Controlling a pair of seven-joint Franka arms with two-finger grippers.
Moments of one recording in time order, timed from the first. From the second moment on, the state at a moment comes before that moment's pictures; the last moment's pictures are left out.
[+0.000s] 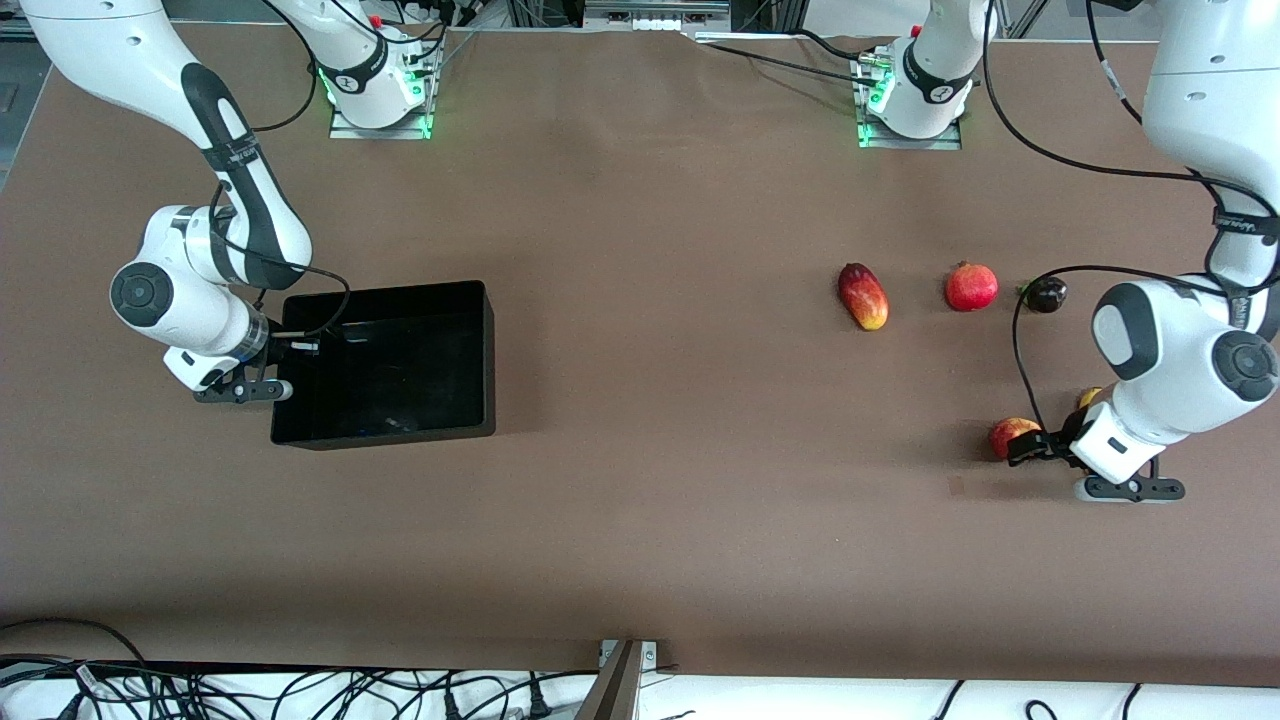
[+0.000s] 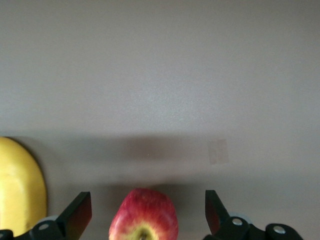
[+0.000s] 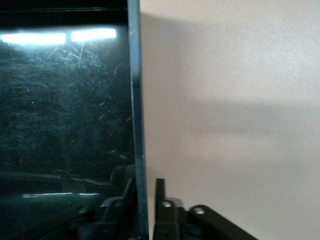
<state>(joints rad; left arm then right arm) 0.18 0.63 -0.07 -1.70 -0.02 2.45 0.12 -0.01 0.42 -0.04 -2.11 -0.04 2.44 -0.09</state>
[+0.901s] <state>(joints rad) 0.18 0.67 -0.06 -1.82 0.02 2.64 0.12 0.26 0.41 0.10 -1.73 0.02 2.07 0.13</state>
